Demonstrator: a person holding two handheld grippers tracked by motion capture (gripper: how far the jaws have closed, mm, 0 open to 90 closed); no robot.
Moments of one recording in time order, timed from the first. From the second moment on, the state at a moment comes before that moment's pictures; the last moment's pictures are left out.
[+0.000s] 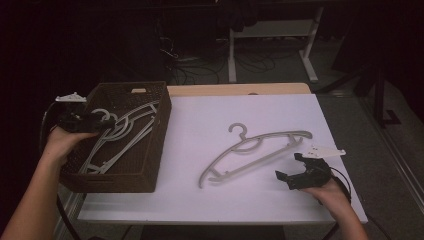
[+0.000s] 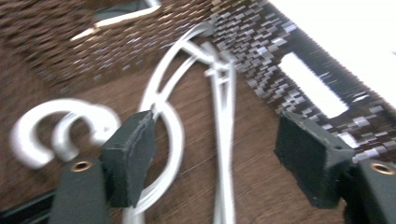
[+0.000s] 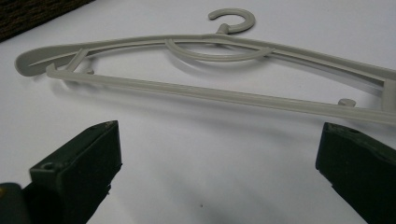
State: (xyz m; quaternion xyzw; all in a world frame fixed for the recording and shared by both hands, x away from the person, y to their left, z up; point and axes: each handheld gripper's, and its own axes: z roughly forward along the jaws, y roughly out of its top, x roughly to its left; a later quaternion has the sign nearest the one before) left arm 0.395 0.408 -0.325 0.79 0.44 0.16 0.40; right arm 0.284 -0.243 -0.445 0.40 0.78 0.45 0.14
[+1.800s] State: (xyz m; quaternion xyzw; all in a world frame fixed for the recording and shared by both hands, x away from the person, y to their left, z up) left arm 0.387 0.132 -0.385 0.85 0.25 0.02 0.47; right arm 0.346 -0.244 -0.412 0.45 0.79 0.38 0.18
